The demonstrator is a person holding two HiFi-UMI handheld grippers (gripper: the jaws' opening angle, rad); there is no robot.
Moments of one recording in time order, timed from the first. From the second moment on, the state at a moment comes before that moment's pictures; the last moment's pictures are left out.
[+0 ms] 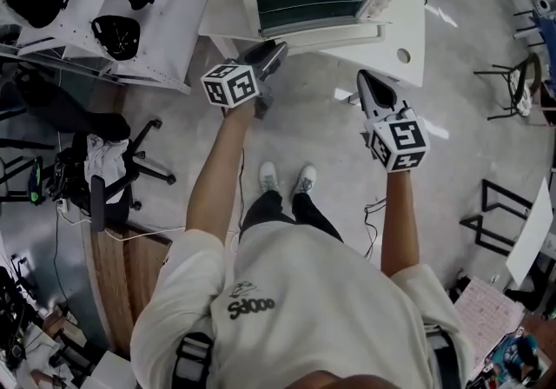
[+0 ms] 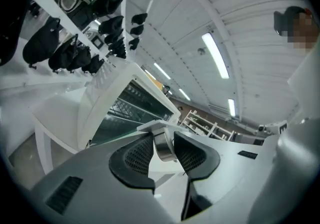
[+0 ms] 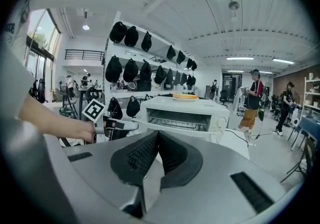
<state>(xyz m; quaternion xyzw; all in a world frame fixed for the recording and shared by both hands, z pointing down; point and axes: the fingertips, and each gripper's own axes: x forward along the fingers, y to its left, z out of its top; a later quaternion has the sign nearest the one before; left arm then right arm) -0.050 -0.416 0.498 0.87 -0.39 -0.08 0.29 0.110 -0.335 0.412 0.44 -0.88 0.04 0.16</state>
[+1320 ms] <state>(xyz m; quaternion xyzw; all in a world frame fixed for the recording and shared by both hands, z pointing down) -0.095 -0.482 0.448 0.82 -0.37 -0.20 0.39 0.068 -0.394 0.373 0.45 -0.88 0.01 0.17</state>
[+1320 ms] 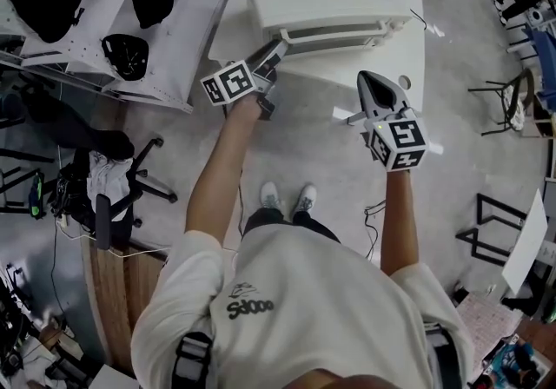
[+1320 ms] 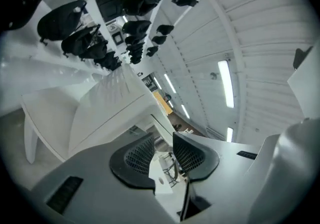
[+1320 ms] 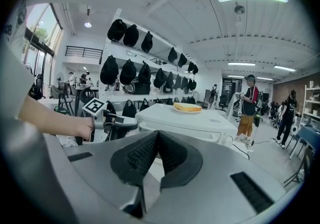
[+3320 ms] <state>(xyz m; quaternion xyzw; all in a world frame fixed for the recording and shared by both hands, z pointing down) -0.011 -0.277 0.218 0.87 -0.40 0.13 -0.25 0.122 -0.284 0.223 0.46 -0.86 -0.18 0.14</state>
